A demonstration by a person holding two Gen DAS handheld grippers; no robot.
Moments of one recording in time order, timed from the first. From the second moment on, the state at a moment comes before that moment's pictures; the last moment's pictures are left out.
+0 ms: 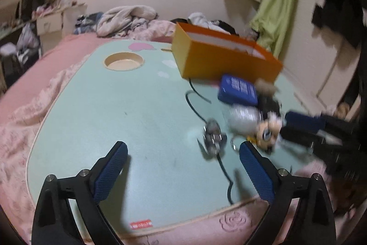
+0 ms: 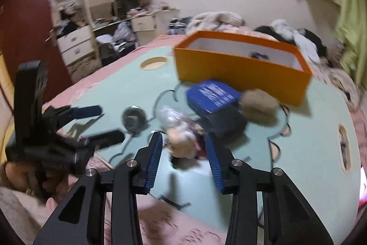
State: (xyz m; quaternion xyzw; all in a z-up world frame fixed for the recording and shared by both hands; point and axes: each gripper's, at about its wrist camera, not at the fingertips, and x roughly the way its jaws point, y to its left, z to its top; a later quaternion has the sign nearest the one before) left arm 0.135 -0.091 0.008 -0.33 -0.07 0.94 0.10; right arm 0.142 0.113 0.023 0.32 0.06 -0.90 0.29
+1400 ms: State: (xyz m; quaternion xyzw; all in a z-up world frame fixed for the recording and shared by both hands) left arm -0.094 -0.040 0.076 -0.36 -0.12 0.91 0.17; right arm -0.056 0.146 0.070 0.35 -0.02 -0.92 0.16
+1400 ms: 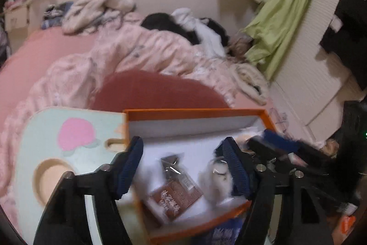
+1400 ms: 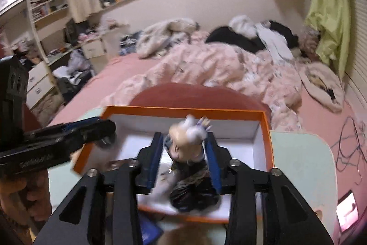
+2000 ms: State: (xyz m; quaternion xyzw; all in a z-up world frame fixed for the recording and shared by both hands) left arm -0.049 -0.057 0.101 -0.28 -0.13 0.94 0.17; right arm -0.036 0.174 0.082 0.28 -0.06 -0.95 0.15
